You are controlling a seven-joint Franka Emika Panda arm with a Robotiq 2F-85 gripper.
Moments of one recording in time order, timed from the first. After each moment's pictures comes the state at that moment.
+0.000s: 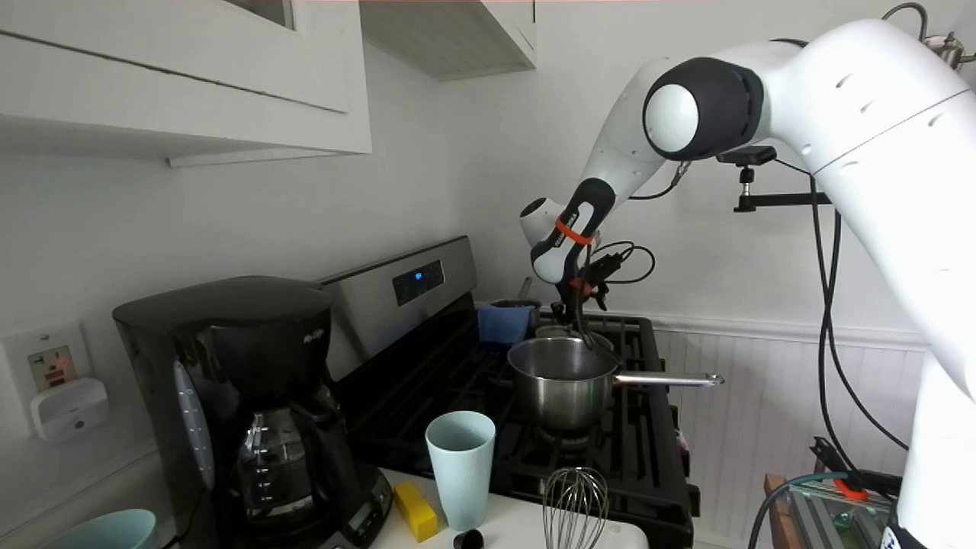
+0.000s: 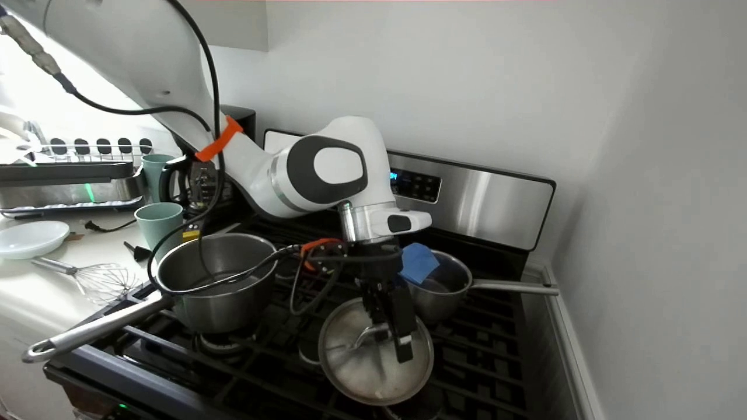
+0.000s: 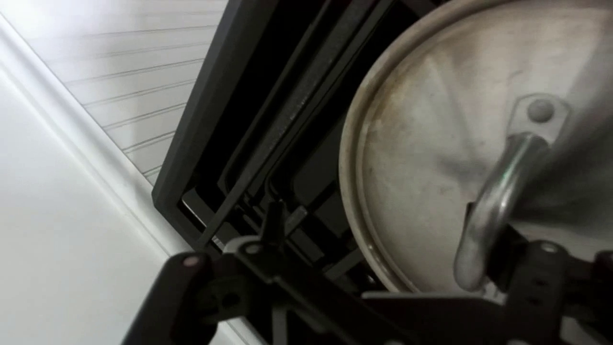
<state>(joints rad) -0.34 0.59 -0.45 -1.73 -0.45 2.30 0.39</state>
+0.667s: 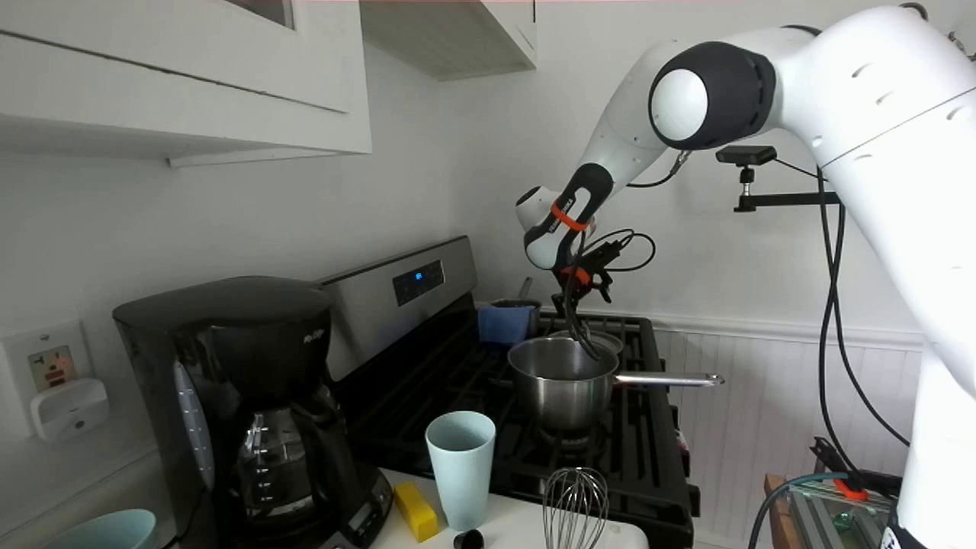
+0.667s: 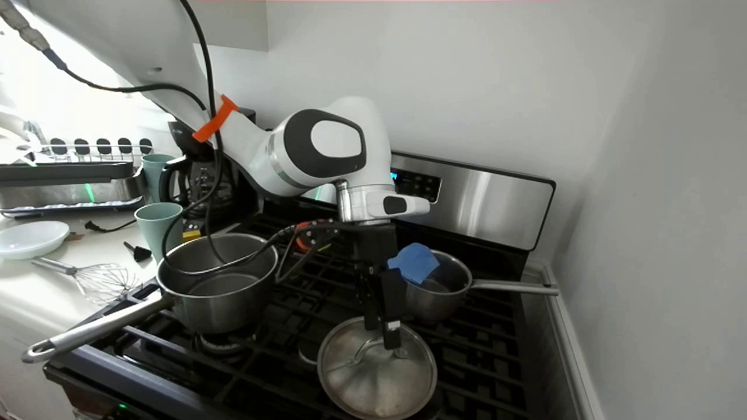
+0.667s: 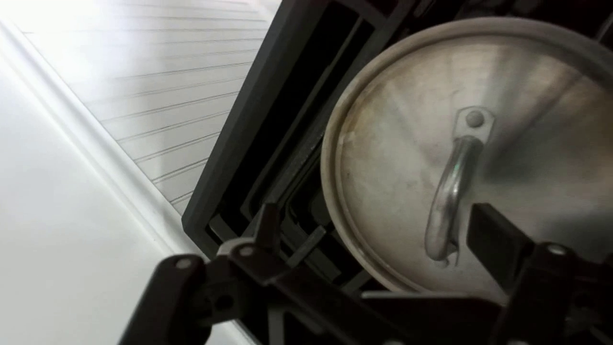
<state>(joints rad) -0.31 0.55 -0.46 -1.71 -0.42 2.17 0.39</state>
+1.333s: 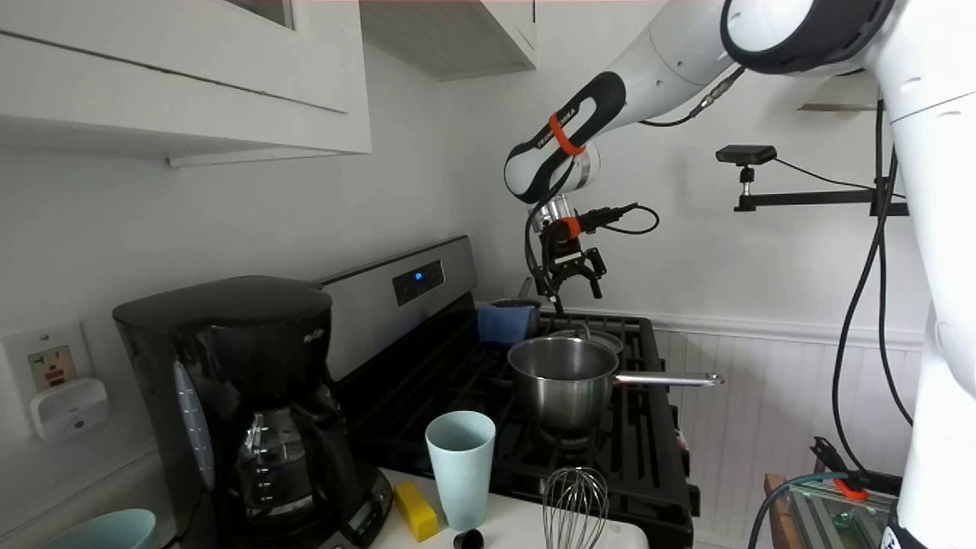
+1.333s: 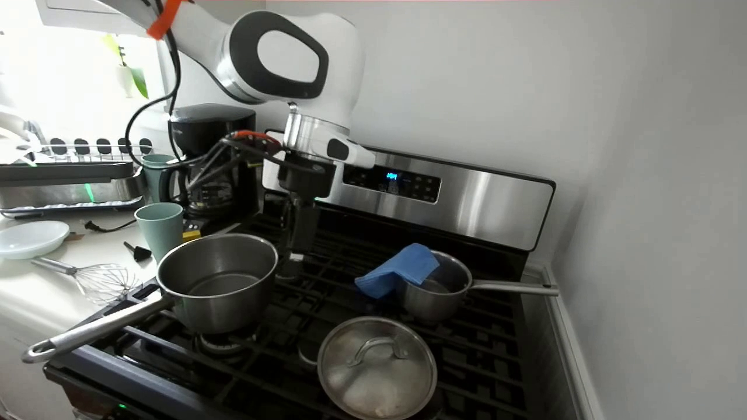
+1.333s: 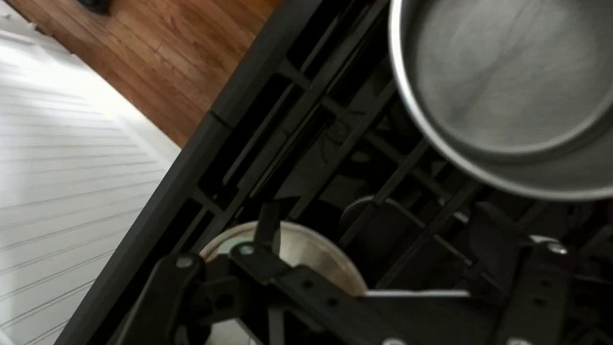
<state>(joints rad) -0.31 0.27 -0.33 -1.80 -0.10 1.79 0.25</state>
